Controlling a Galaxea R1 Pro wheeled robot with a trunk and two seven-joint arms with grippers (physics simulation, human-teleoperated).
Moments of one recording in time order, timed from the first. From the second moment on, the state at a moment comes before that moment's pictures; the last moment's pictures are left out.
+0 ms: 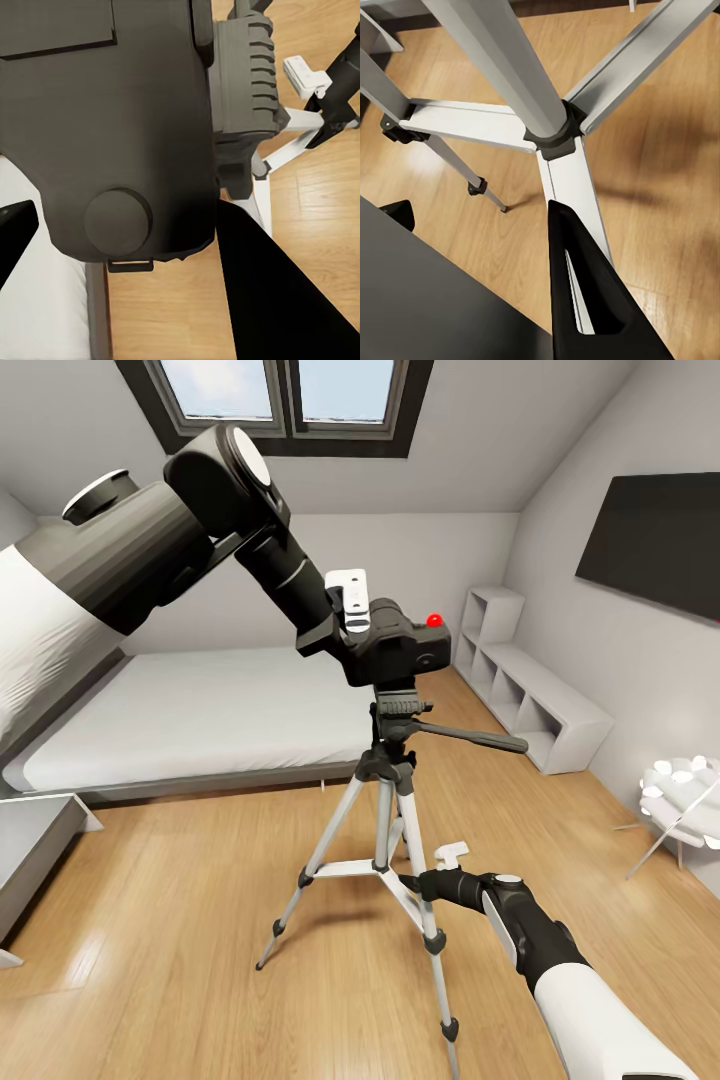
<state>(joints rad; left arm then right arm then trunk) -1.93 0.15 -1.05 -1.06 -0.05 0.84 -1.42 -0.69 0.01 -0.03 -0.68 0.09 0.34 0.59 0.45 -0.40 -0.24</state>
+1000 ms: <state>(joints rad) -1.93 0.15 -1.05 -1.06 -0.05 0.84 -1.42 -0.69 0.01 -0.03 -0.68 0.09 0.34 0.60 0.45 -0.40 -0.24</state>
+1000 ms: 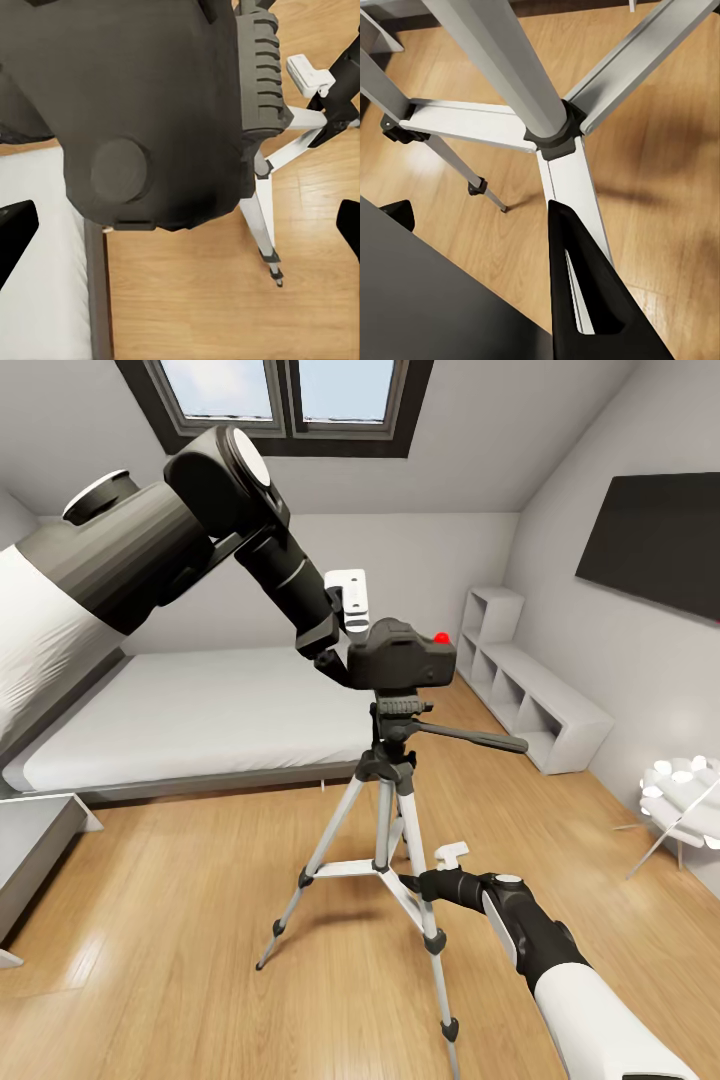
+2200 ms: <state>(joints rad) -1.93 0.17 -0.90 -1.05 -0.04 0.84 -1.34 -0.69 0.01 -0.03 -0.68 0.09 0.34 0.60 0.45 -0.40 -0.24</state>
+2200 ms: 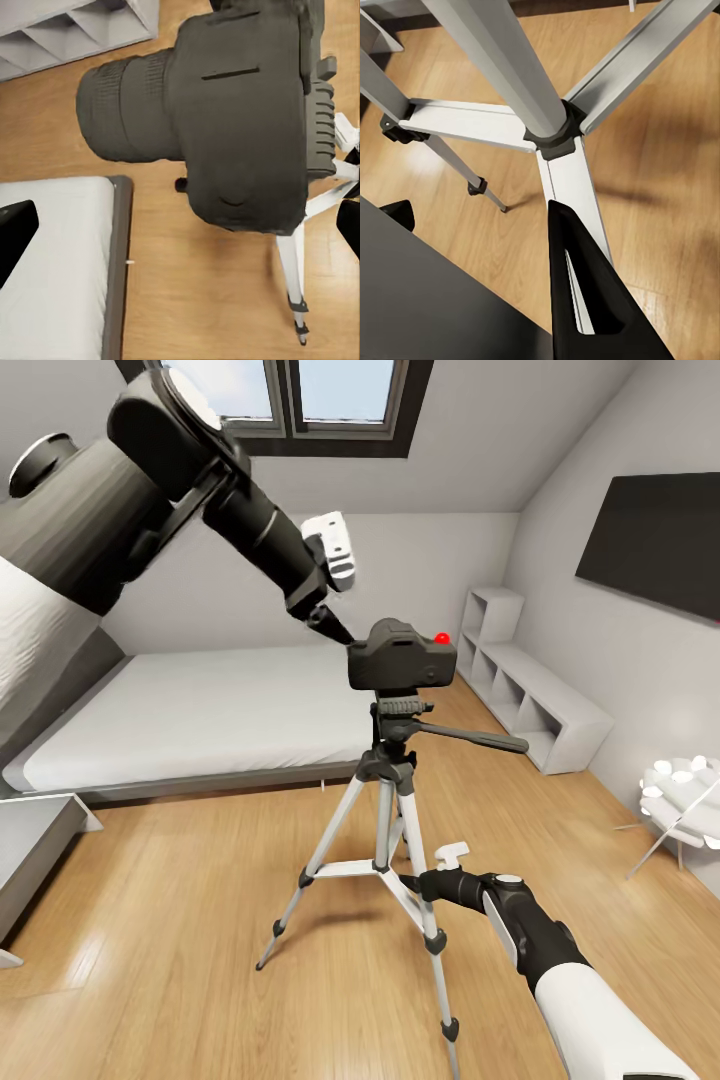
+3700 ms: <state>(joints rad) -1.70 0.22 -0.71 -0.08 0.42 0.86 -1.11 -0.69 0.01 -0.03 -0.68 0.09 0.34 0.60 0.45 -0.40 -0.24</state>
